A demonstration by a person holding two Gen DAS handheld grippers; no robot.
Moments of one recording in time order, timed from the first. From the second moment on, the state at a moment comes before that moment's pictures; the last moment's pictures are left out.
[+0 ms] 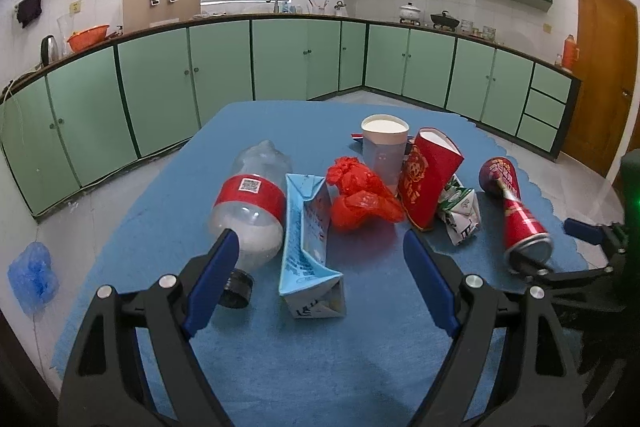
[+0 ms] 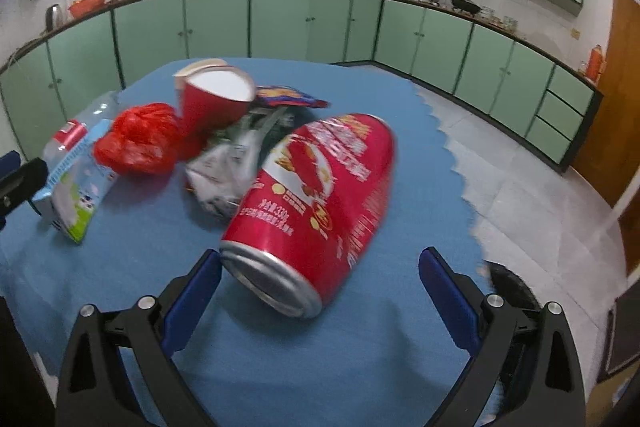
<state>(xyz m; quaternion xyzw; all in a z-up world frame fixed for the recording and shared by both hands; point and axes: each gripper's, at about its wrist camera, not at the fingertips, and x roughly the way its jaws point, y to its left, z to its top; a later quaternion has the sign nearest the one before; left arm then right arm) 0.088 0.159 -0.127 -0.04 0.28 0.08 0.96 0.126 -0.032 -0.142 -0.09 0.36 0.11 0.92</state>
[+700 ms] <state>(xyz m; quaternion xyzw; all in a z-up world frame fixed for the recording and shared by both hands) 0.092 0.158 -0.134 -0.04 0.29 0.09 0.95 0.176 -0.032 -0.154 -0.06 0.39 0.09 0.91</state>
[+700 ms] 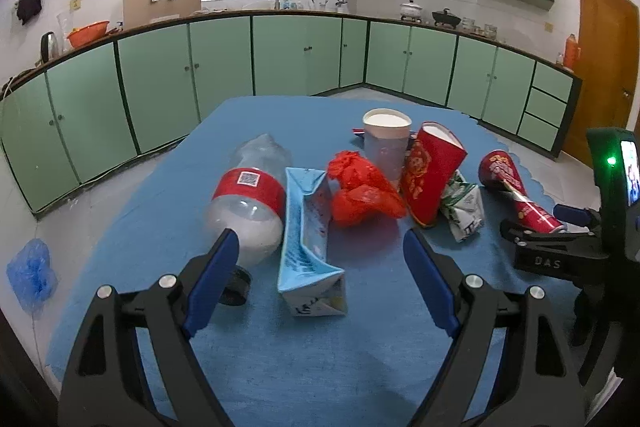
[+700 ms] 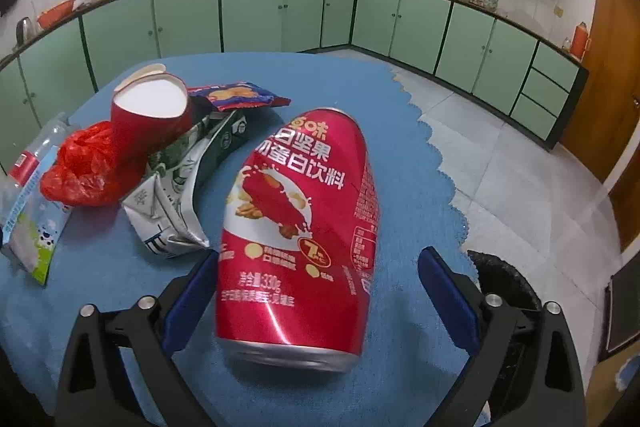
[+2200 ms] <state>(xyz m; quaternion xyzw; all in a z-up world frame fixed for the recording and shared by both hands) 0.160 0.152 -0.176 -0.08 0.38 0.08 0.92 0.191 -0.052 -0.157 -0.05 0.40 0.10 0.91</state>
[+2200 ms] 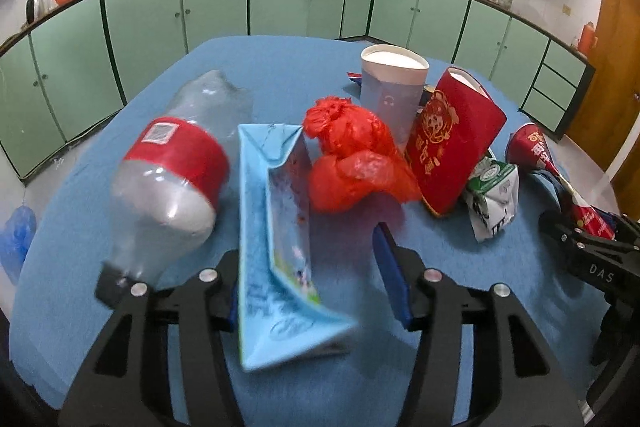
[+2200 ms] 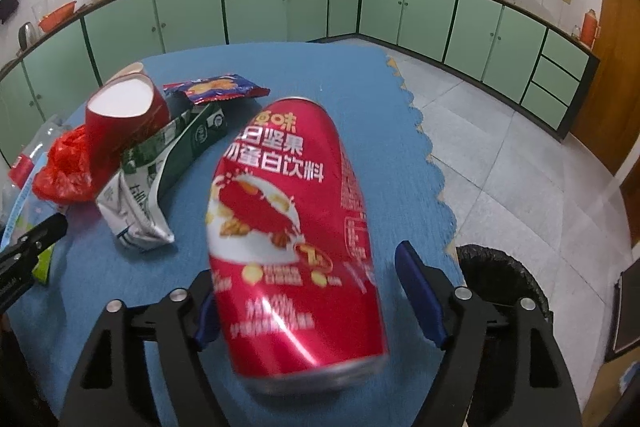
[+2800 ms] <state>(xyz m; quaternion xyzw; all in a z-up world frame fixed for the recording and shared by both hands) 0.135 0.145 -0.148 -0.08 0.34 0.11 0.93 0.174 -0.073 -0.127 0.02 0.40 0.18 0.90</state>
